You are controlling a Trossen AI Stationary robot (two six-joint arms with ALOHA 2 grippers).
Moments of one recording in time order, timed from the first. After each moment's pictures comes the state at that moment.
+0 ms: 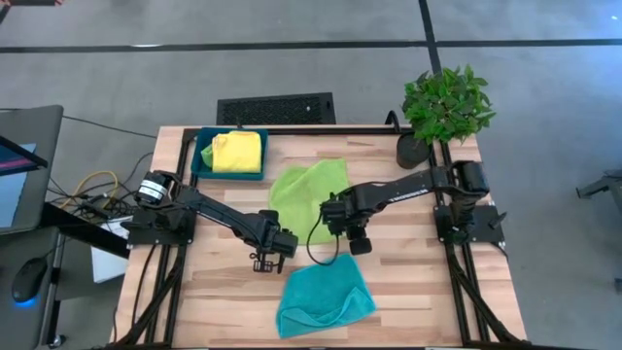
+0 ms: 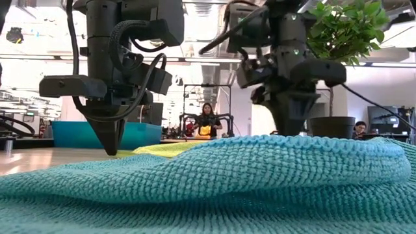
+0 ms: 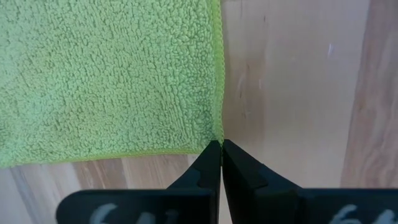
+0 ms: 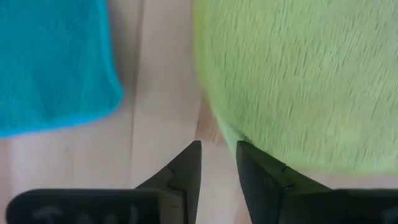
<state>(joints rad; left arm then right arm) -0.25 1.83 1.12 -0.82 -0.13 -0.19 0.07 1.87 1.27 -0.91 -0.08 -0.16</state>
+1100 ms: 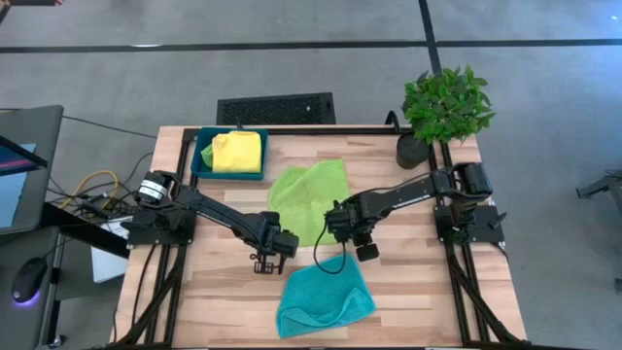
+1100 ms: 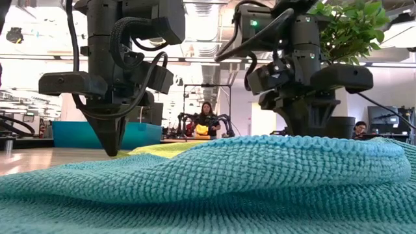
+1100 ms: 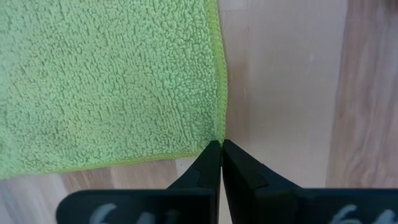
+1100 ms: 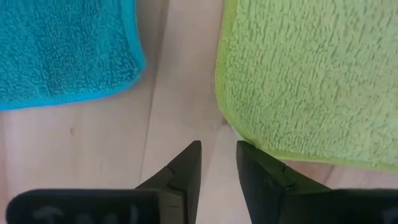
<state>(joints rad) -0.26 1.83 1.12 -0.80 -0.10 -0.19 0.12 1.86 1.20 -0.89 -0.08 -0.16</state>
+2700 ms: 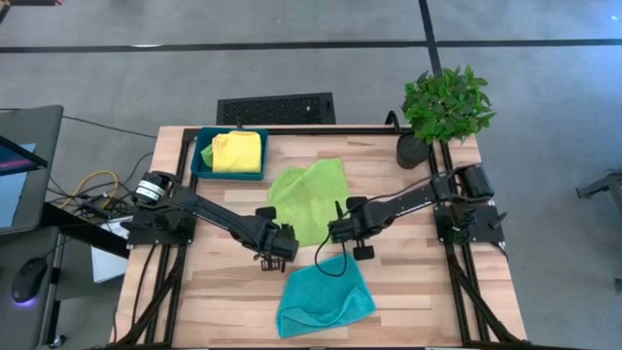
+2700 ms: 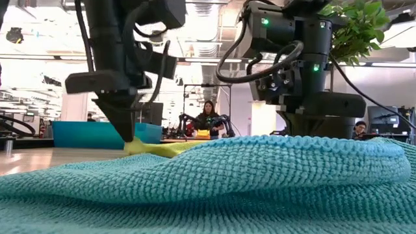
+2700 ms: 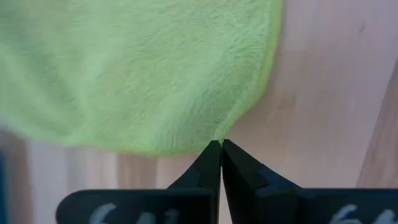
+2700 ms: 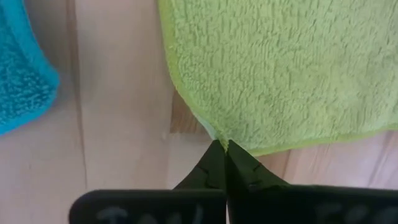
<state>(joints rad) -0.29 1.82 1.17 -0.85 -0.29 -0.39 0.19 1.86 1.14 -0.81 0.19 0.02</state>
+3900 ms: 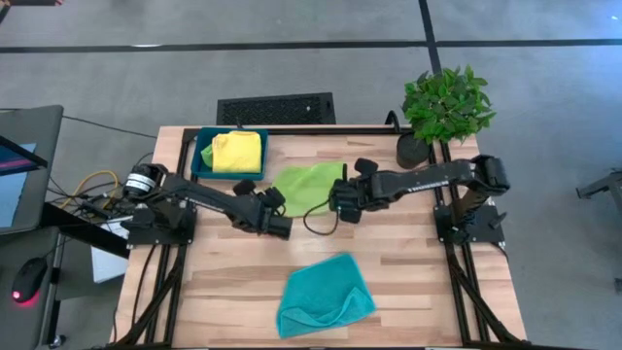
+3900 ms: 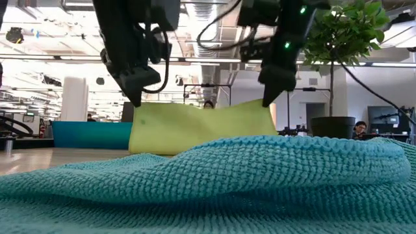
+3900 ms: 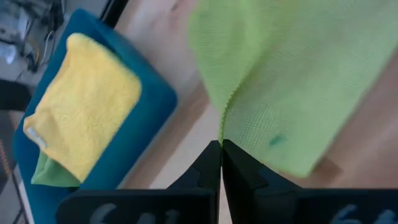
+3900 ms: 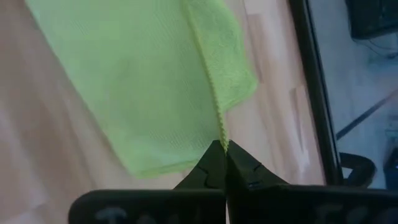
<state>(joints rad) -0.16 1.72 1.19 -1.10 -0.69 -0.81 0.03 1.71 1.22 -0.86 0.58 0.15</state>
